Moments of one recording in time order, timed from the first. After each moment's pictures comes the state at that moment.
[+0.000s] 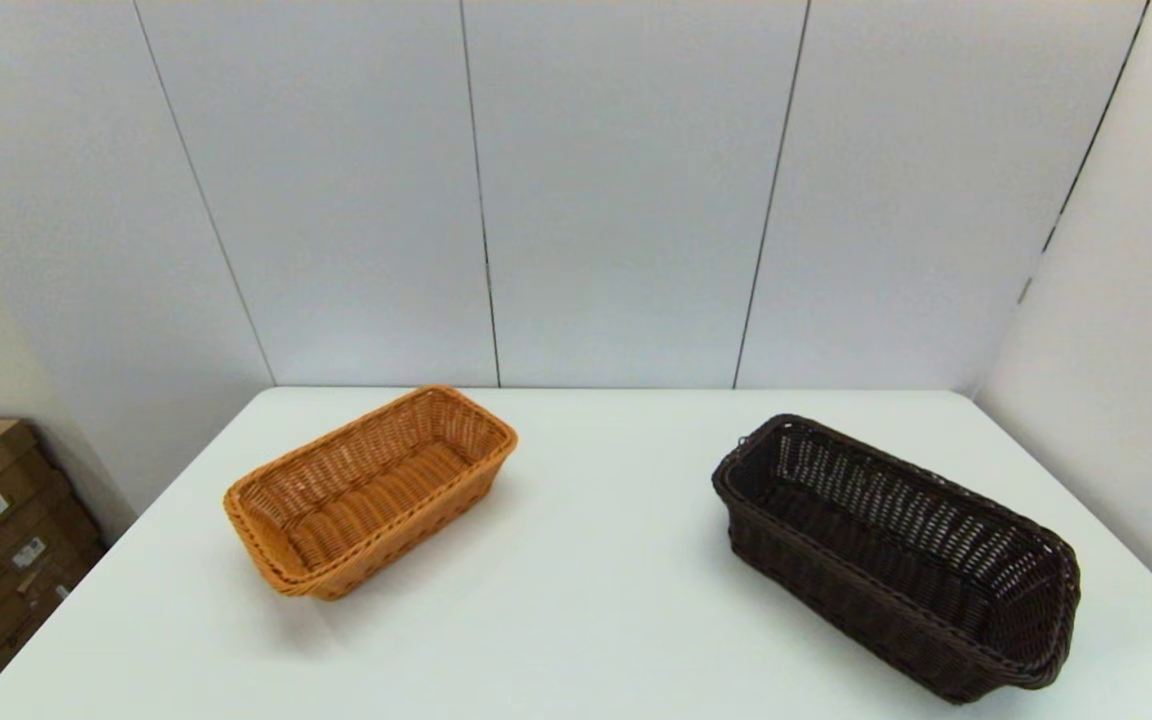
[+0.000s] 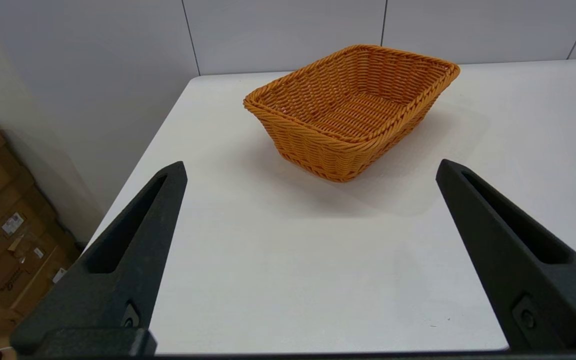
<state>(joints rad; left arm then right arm) 0.00 0.00 0.00 0.01 0.00 0.02 0.00 0.00 0.00 0.01 0.01 -0.03</state>
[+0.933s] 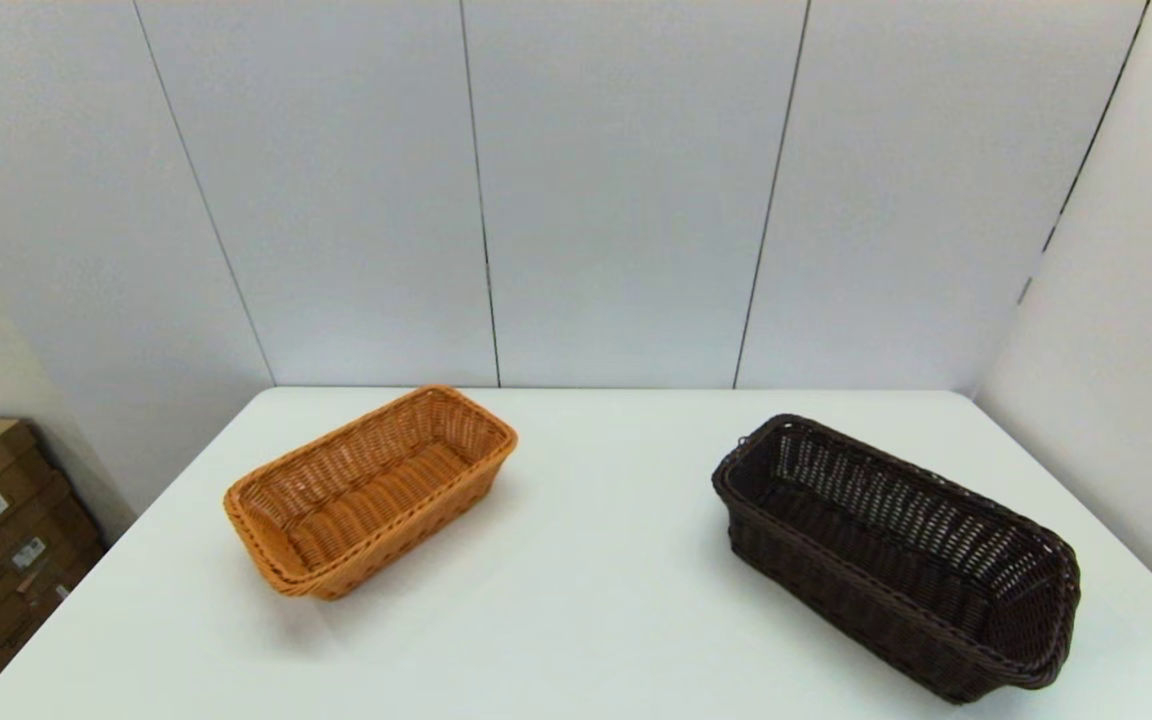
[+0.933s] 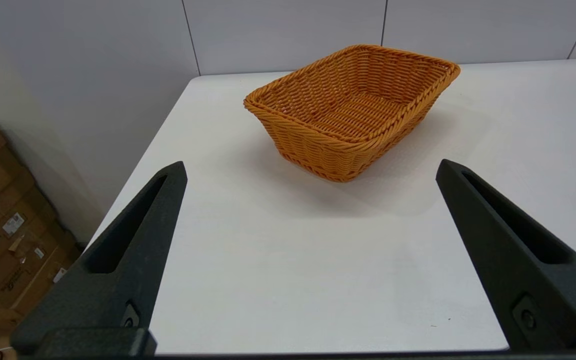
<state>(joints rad) 0.00 0.00 0.00 0.01 0.00 0.02 0.00 0.00 0.00 0.01 0.01 -0.03</state>
